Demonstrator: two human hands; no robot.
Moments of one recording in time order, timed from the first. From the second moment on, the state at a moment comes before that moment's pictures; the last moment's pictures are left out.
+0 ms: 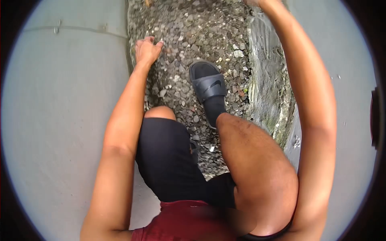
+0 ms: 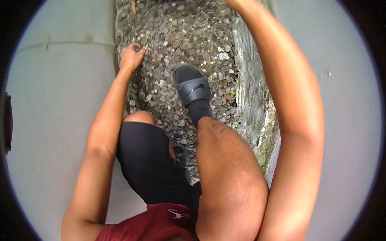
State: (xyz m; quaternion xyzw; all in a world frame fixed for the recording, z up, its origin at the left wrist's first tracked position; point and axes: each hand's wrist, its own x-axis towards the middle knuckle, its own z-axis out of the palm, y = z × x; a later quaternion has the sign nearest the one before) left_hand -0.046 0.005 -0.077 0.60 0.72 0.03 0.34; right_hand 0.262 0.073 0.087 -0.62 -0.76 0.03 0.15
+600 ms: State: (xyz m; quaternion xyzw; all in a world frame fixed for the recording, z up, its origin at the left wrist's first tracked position) left_hand -0.032 -0.043 -0.064 0.63 0.57 -0.50 0.15; right_hand 0.231 -0.287 -0.075 -0.89 -0.34 0.27 0.14
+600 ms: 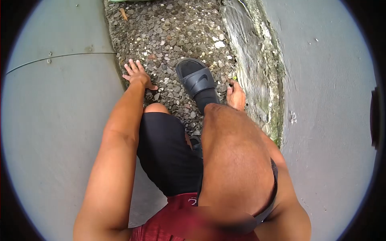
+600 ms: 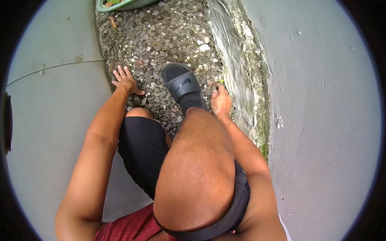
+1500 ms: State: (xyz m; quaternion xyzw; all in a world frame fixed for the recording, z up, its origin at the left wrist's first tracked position) left_hand -0.040 -0.047 -0.073 0.66 0.59 -0.44 0.16; right_hand 0.239 -0.295 -0.099 -0.91 -0.29 0.26 0.18
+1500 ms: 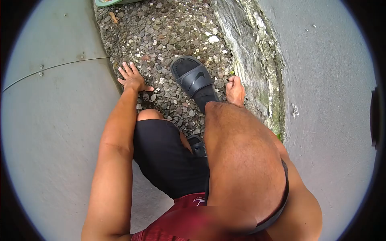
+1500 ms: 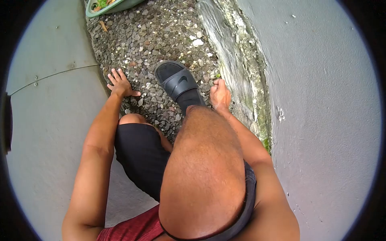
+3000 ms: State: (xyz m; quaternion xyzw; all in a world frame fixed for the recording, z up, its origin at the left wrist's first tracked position) left_hand -0.039 -0.044 -0.070 0.65 0.59 -0.45 0.18; right_hand 0.265 -0.203 -0.062 -0.58 -0.03 0.56 0.59
